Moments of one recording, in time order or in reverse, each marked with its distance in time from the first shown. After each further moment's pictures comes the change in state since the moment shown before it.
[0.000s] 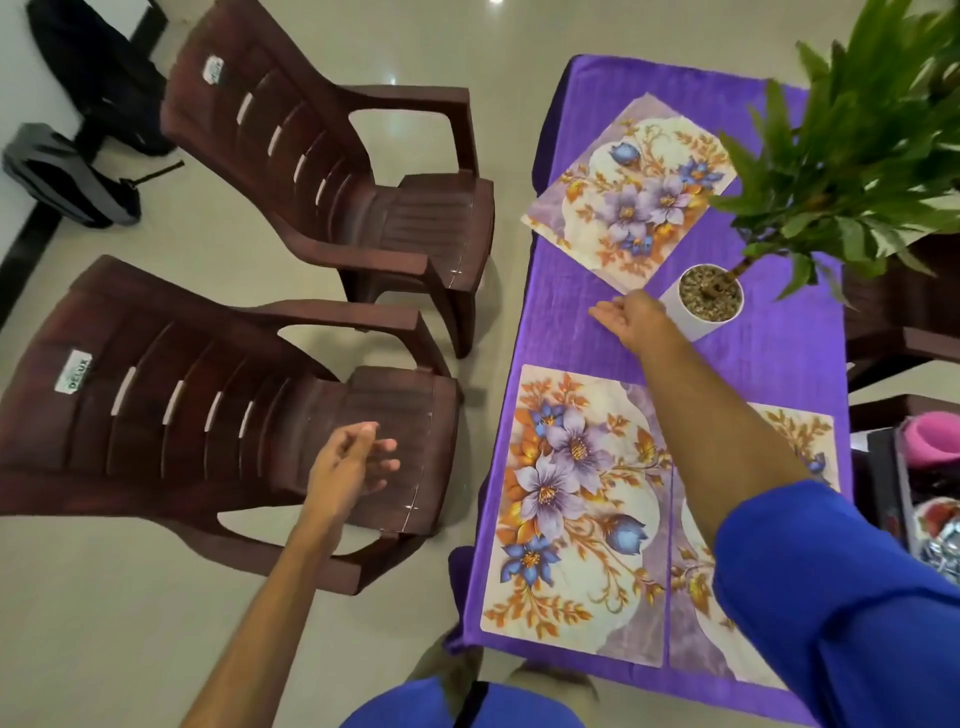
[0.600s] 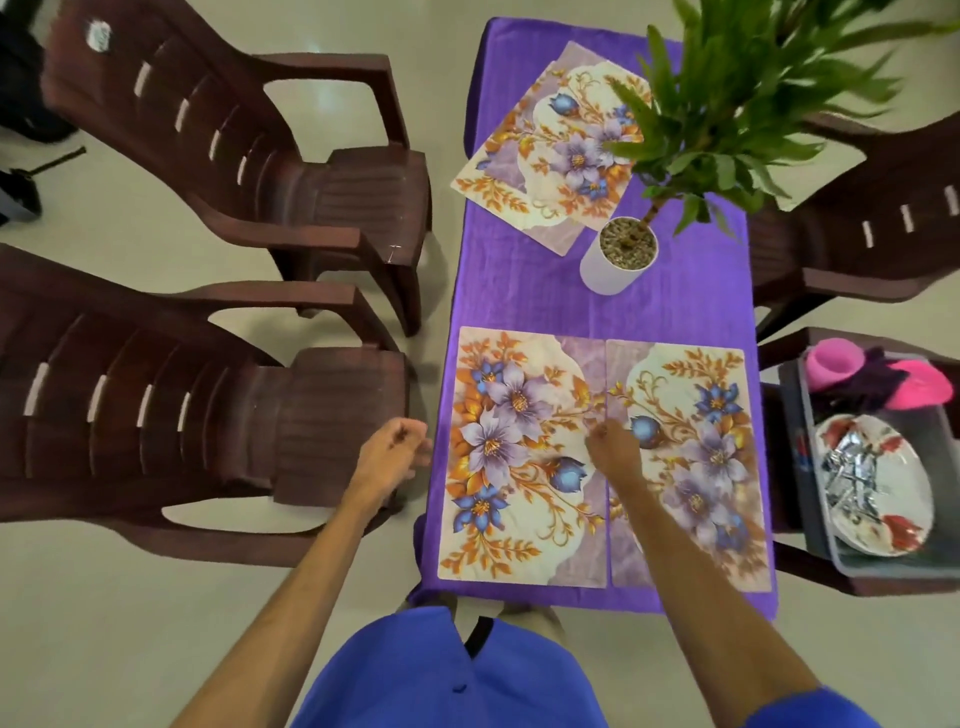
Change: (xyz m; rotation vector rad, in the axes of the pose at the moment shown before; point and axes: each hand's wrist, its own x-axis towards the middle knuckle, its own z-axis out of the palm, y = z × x) left_hand -0.018 -0.047 0.099 0.371 -0.263 -0.028; right_hand -0.130 0.188 -0.193 -1.058 0.129 -0.115
